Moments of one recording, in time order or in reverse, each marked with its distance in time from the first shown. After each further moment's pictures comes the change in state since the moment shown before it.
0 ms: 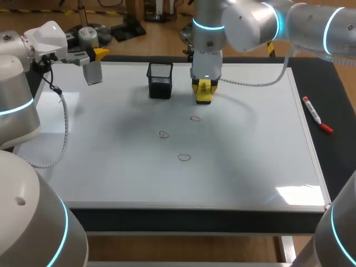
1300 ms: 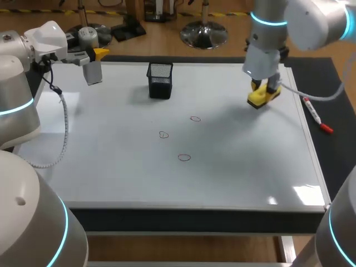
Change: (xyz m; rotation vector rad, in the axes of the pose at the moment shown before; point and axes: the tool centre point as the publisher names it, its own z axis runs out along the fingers) left arm 0.000 0.000 0.000 0.000 0.000 0.000; right arm 0.185 0.055 -0.045 0.007 0.024 0.845
